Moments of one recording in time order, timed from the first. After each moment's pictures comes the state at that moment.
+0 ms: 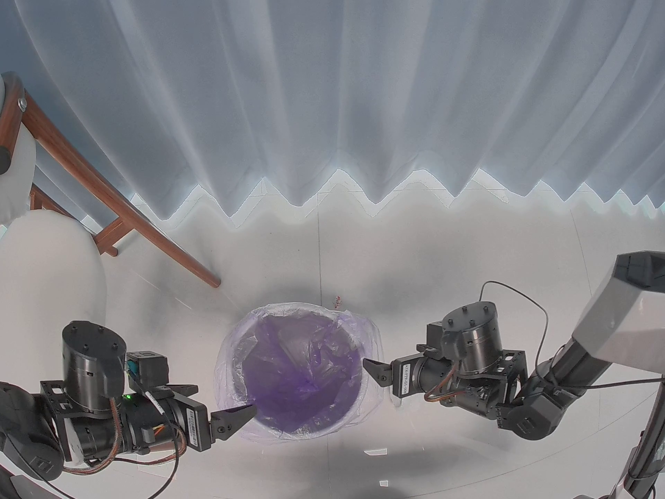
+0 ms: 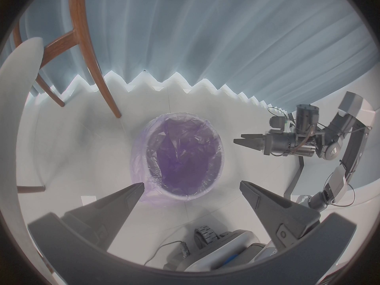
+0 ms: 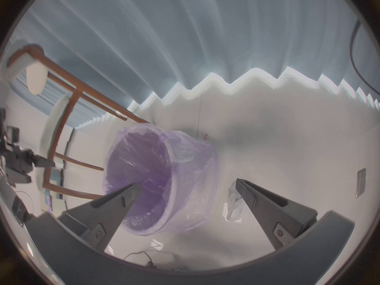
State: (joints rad) left arm -0.57 1.46 -0.28 -0.58 -0.01 -0.33; right arm 0.56 2.08 -0.66 -0.87 -0.15 0.34
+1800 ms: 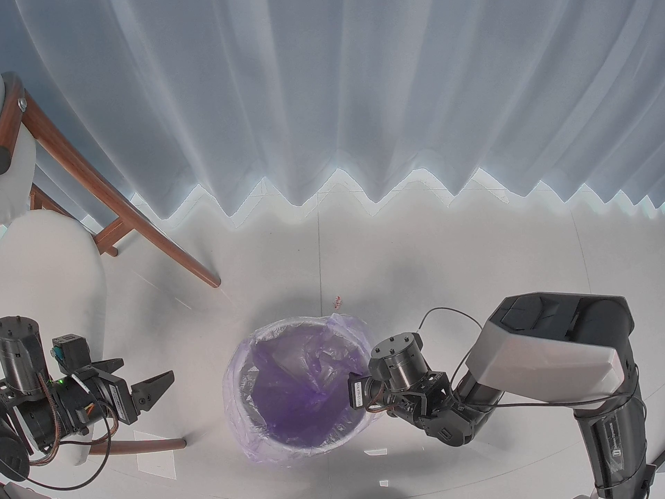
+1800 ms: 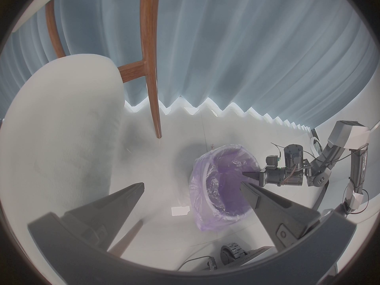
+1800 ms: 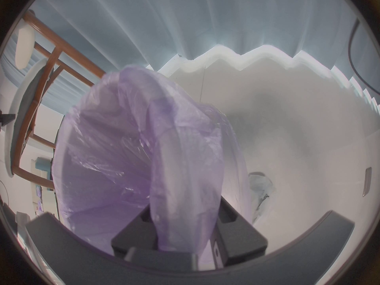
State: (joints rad) left arm -0.18 1.26 -0.15 -0.63 -0.11 -0.15; right arm 0.60 2.46 -0.97 -0.84 -0.21 0.33
